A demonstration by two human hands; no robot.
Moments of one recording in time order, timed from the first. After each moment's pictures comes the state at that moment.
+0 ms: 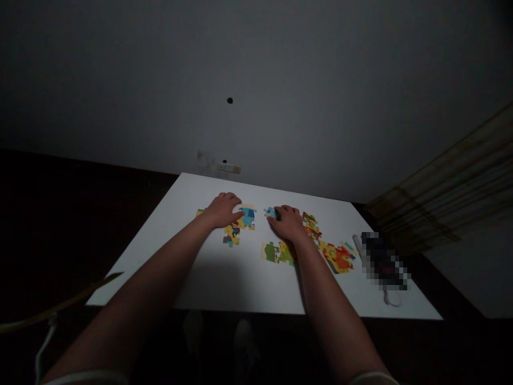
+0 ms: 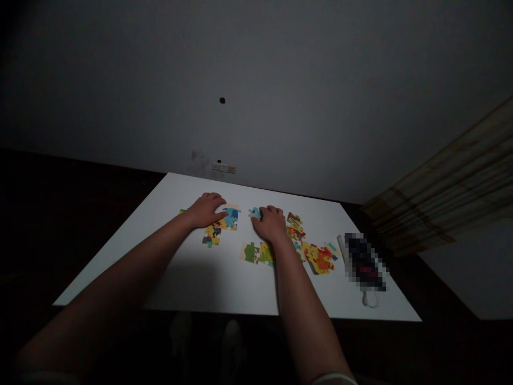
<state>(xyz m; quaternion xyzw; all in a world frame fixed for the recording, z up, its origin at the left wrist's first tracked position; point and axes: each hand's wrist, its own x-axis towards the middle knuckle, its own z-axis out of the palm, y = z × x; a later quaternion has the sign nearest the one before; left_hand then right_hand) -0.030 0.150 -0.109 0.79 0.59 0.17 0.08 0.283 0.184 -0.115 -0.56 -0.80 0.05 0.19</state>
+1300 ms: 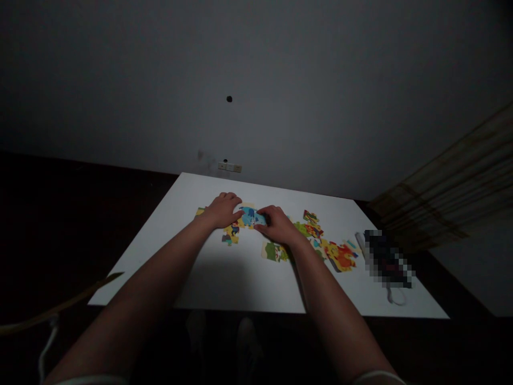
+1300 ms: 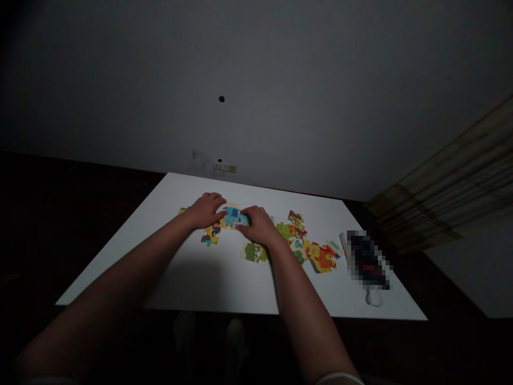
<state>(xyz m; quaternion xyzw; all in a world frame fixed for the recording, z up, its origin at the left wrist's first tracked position) -0.025 0.144 -0.105 0.80 0.58 0.14 0.04 0.256 0.164 -0.105 -0.42 -0.87 0.16 0.20</state>
